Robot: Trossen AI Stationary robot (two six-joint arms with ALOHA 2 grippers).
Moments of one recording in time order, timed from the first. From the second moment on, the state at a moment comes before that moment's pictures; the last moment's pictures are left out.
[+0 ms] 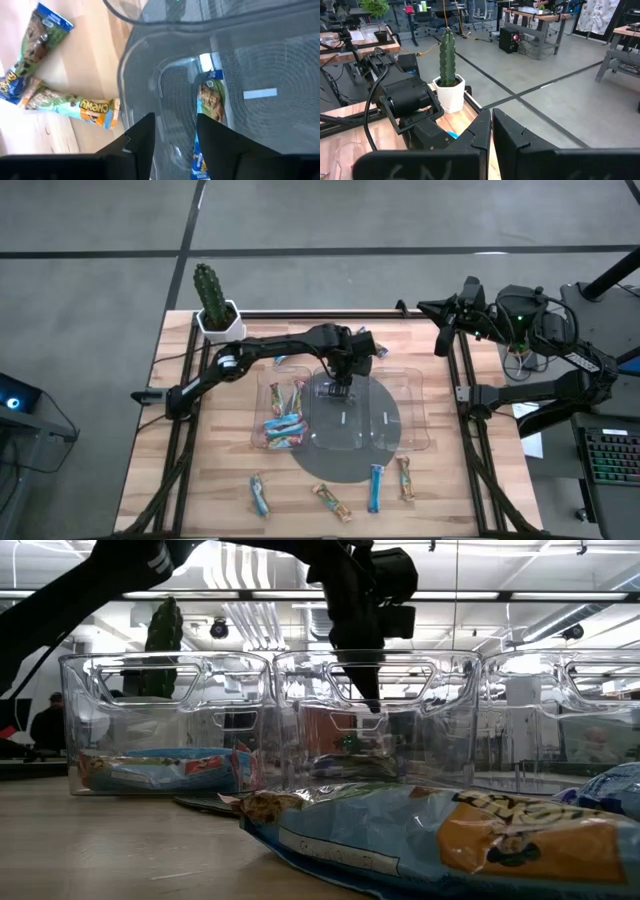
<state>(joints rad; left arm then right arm) 0.18 2.34 2.35 -1.22 0.02 0.39 -0.22 0.89 1.35 -0.67 0.29 0.10</state>
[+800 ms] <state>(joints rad) 0.18 1.93 2.35 -1.09 0.12 0.15 -0.22 0.89 1.35 -0.68 0.28 0.09</state>
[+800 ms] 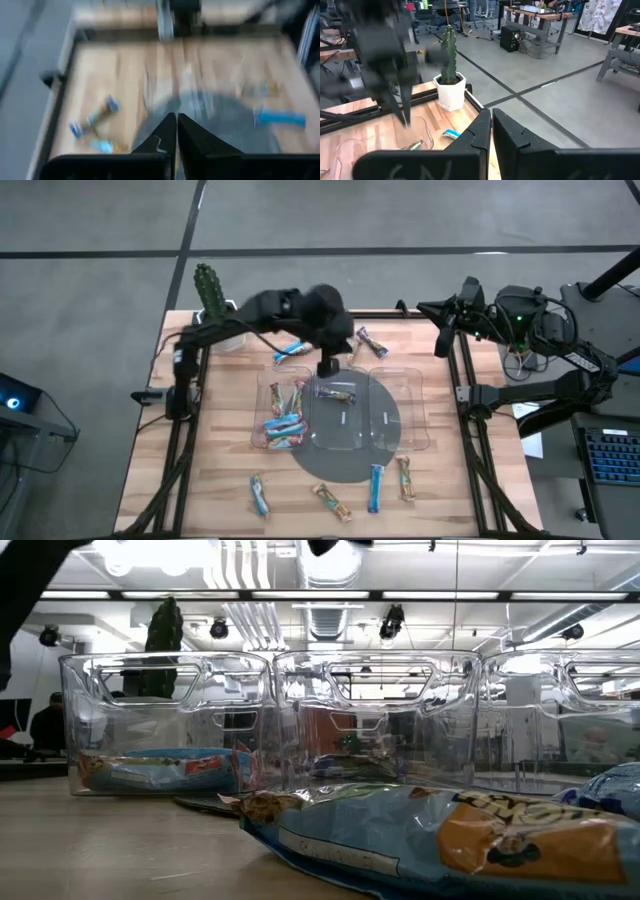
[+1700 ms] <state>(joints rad) 0.18 1.35 1.71 -0.53 0.20 -0.03 -0.21 0.89 1.35 -0.68 0.23 0.09</state>
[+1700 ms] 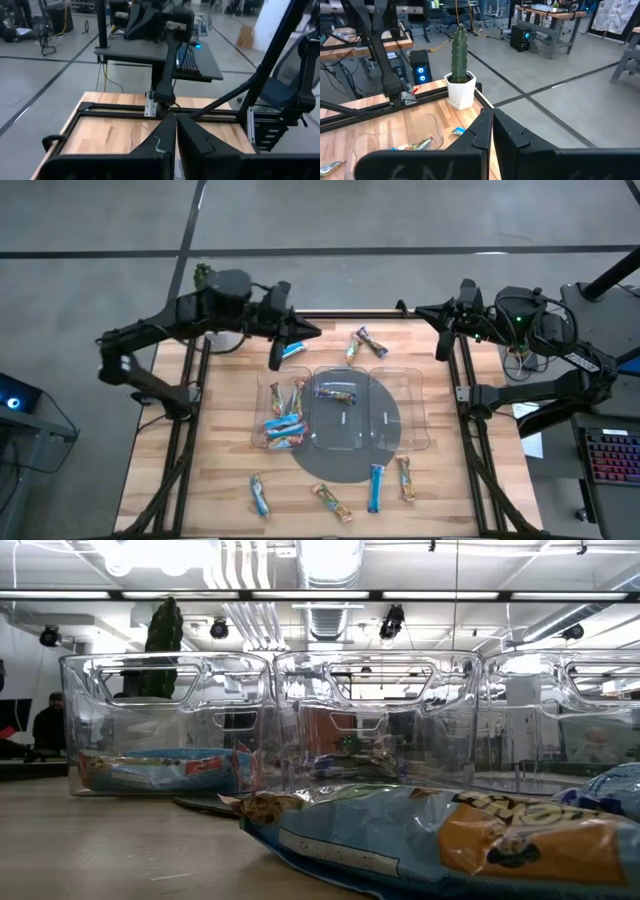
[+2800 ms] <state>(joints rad) 0.18 0.74 0.96 -0.06 0.03 -0.19 -0.28 1.00 1.36 -0.69 0.20 0.16</state>
